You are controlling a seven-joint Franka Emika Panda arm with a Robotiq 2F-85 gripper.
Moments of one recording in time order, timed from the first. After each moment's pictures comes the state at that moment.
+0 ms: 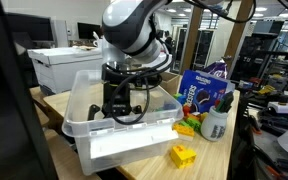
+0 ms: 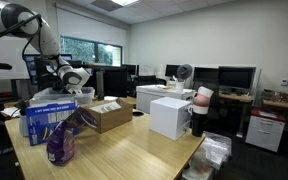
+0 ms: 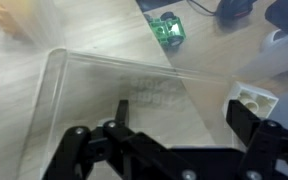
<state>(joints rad) 0.32 0.71 0.19 -1.65 0.57 2.08 0.62</state>
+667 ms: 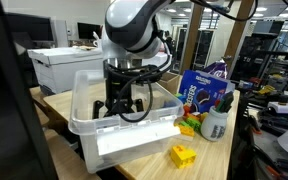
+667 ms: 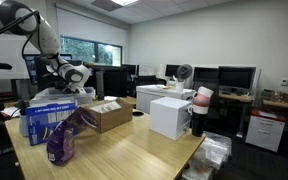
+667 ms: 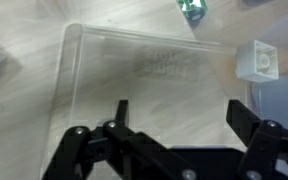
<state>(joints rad) 0.34 0.69 0.15 -1.66 0.45 2.08 0.67</state>
